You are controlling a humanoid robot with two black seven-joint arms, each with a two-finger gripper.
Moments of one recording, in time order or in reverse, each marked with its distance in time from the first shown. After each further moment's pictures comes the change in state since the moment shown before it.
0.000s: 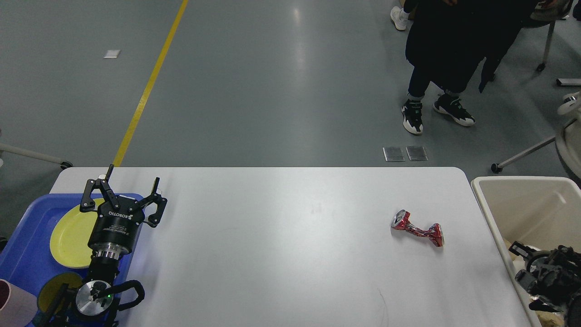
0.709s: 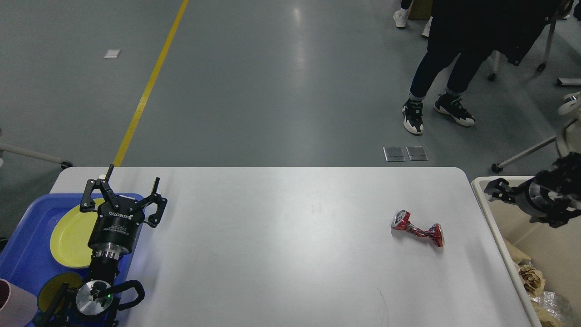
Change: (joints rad) left arm 0.000 0.000 0.000 0.000 0.000 0.000 0.000; right arm 0.703 -0.129 -0.097 0.482 -0.168 0.553 -0.007
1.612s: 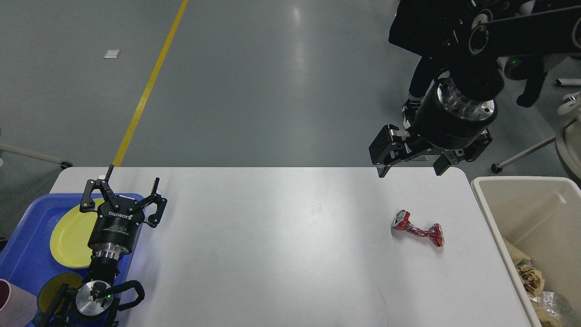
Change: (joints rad) left arm 0.001 0.000 0.000 0.000 0.000 0.000 -0.001; right arm 1.041 0.269 -0.023 0.804 -0.009 0.357 -0.001
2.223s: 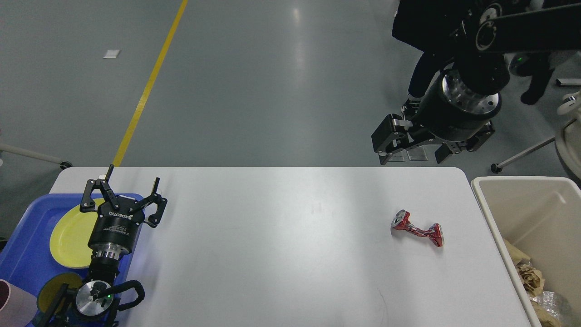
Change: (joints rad) left arm 0.000 0.000 0.000 0.000 0.000 0.000 0.001; right arm -0.011 -0.005 -0.005 -0.016 -0.006 -0.098 0.000
